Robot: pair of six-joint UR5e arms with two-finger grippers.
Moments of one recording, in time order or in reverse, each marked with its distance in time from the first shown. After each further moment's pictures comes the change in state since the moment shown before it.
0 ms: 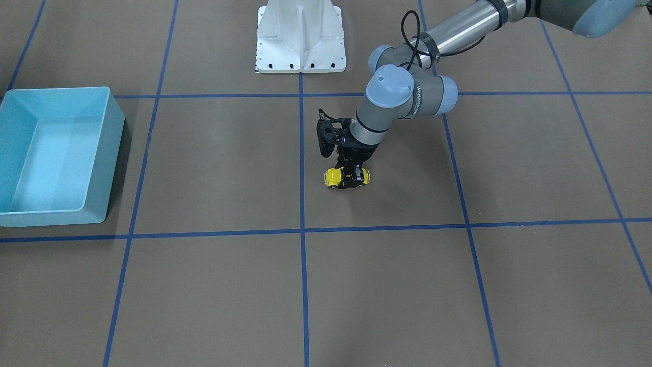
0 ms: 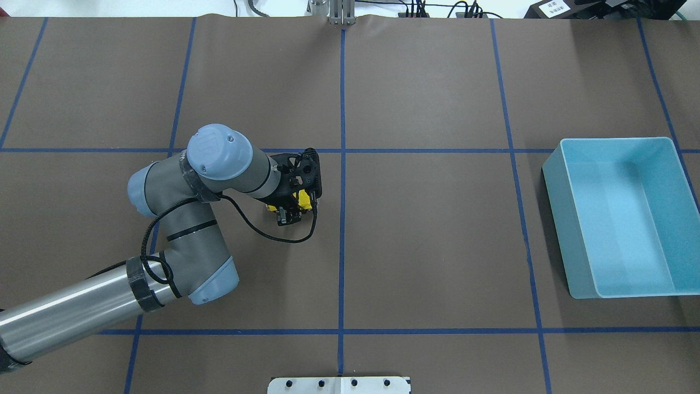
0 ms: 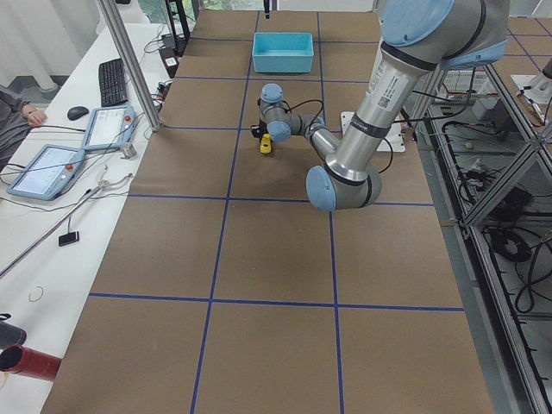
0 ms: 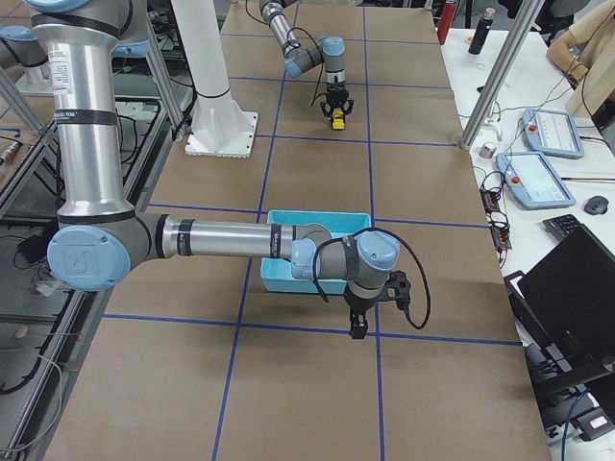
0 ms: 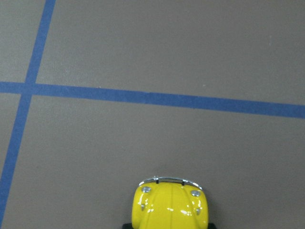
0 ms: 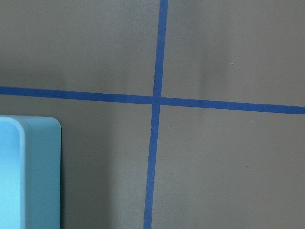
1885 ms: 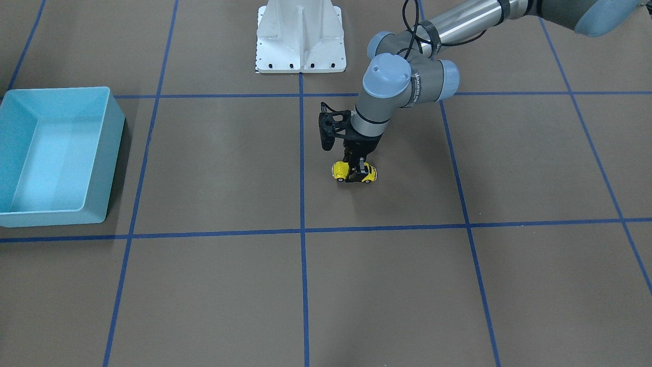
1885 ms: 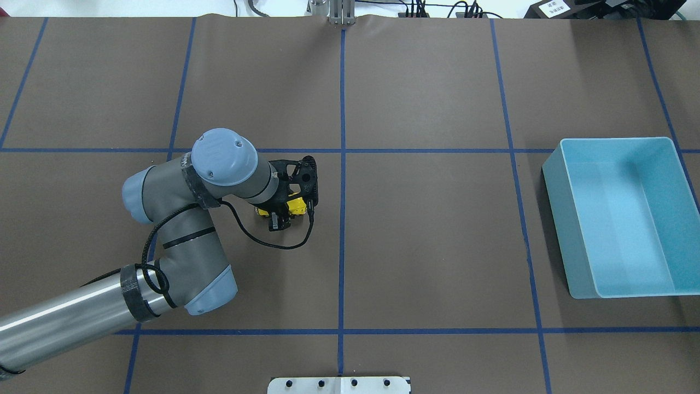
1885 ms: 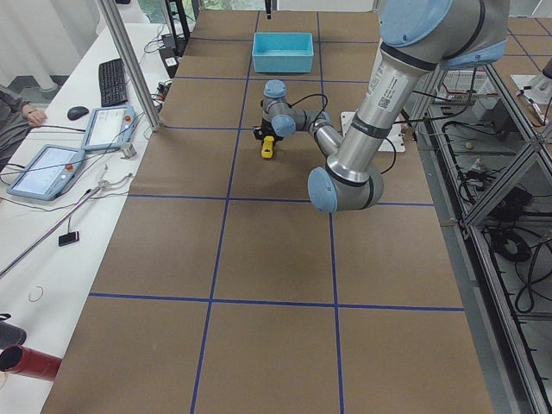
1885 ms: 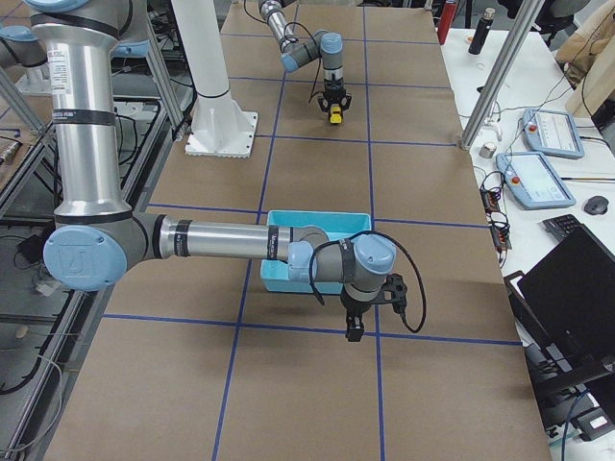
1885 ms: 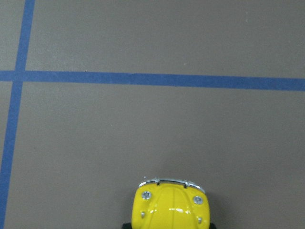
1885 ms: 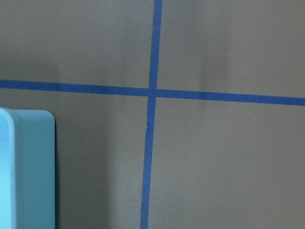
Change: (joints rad) left arm 0.027 0.013 -0.060 0.167 0.078 0.054; right arm 0.000 -0.015 0.001 0.000 0.001 0.000
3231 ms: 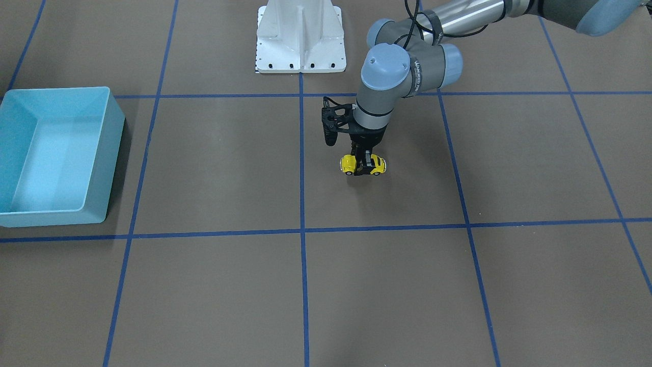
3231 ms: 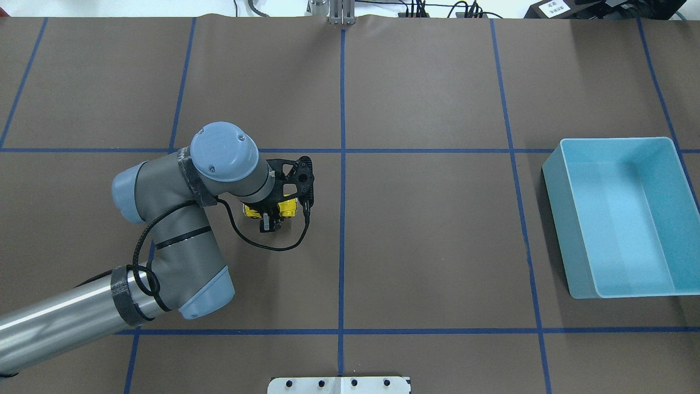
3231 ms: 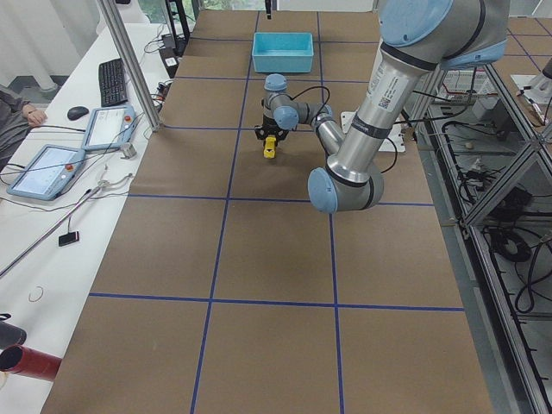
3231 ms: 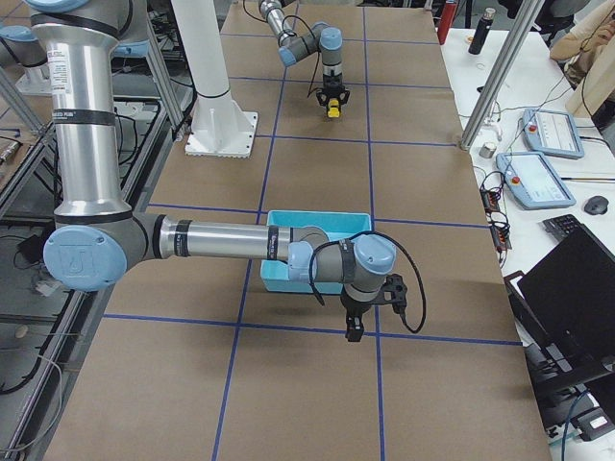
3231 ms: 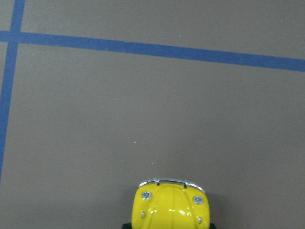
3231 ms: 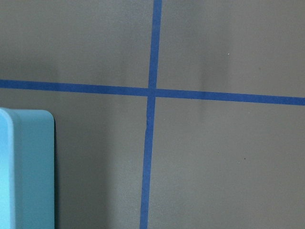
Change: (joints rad) left arm -0.004 0.005 -0.078 0.160 0.004 0.054; right arm 0.000 0.000 -0.001 0.000 -0.001 0.000
